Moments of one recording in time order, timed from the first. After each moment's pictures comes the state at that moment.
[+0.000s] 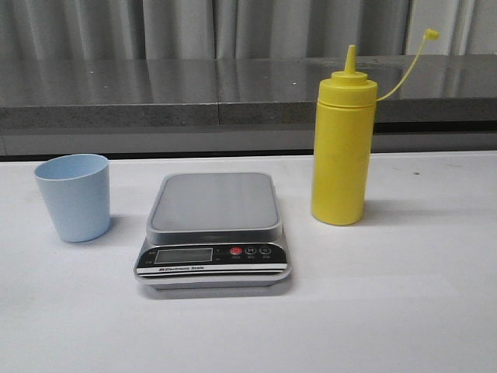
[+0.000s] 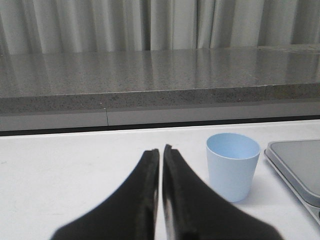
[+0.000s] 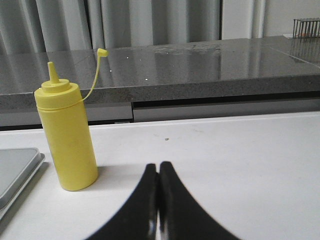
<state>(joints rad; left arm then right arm) -0.03 0.00 0.01 -0.04 0.08 -0.01 0.05 -0.01 0.03 -0.05 0.04 0.18</state>
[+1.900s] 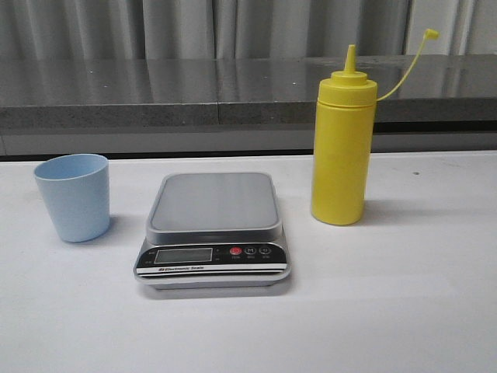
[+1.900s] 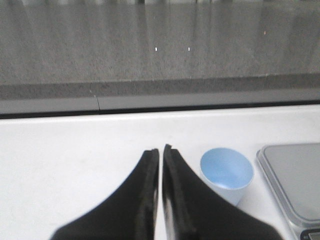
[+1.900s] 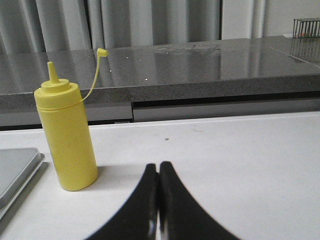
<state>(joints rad) -0.03 0.66 -0.57 -0.07 0.33 0.00 0.05 -0.01 0.03 -0.05 0.04 0.18</state>
